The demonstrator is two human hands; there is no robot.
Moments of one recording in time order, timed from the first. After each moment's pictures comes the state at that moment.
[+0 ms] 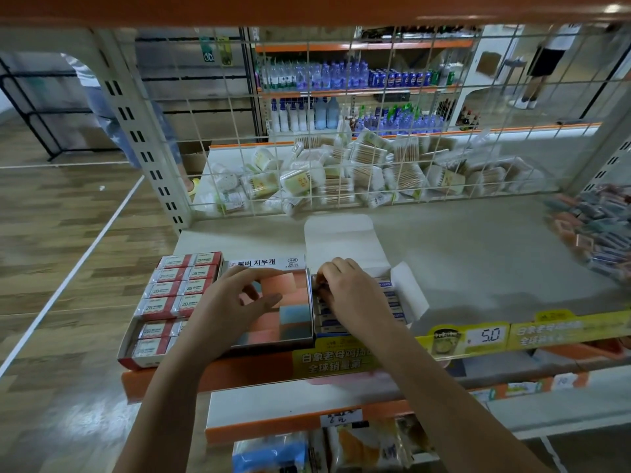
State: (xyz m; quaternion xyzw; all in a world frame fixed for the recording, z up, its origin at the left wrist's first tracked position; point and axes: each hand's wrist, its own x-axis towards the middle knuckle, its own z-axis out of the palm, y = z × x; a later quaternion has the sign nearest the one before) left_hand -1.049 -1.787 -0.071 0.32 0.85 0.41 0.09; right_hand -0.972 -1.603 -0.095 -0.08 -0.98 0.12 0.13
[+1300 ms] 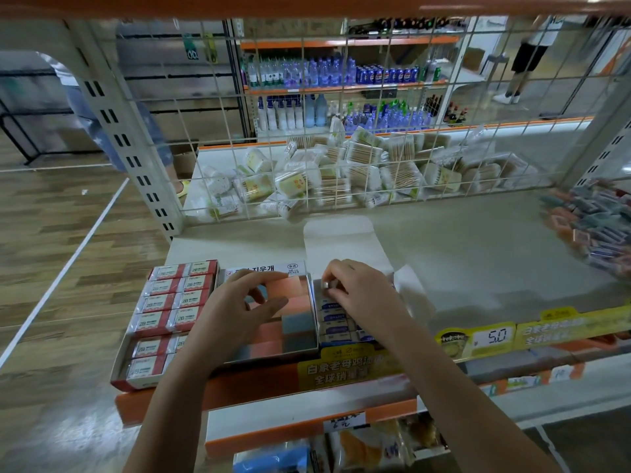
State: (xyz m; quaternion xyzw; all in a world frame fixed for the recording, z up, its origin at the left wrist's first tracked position) left_hand -1.064 -1.780 -0.078 0.34 0.83 0.42 0.12; right_hand -0.971 -1.592 -0.085 -0.07 -0.97 0.21 0.14
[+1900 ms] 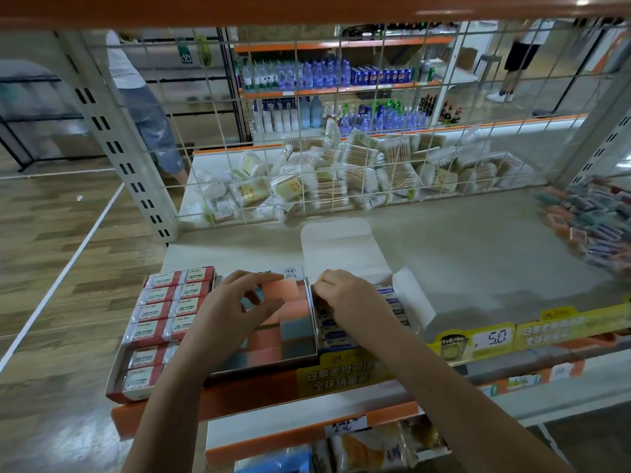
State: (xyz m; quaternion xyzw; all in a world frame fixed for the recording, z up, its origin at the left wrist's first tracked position) left_hand -1.069 -1.778 -0.074 0.36 0.84 0.40 0.10; right_hand -0.976 -1.599 -0.094 0.00 -0.99 0.12 0.11
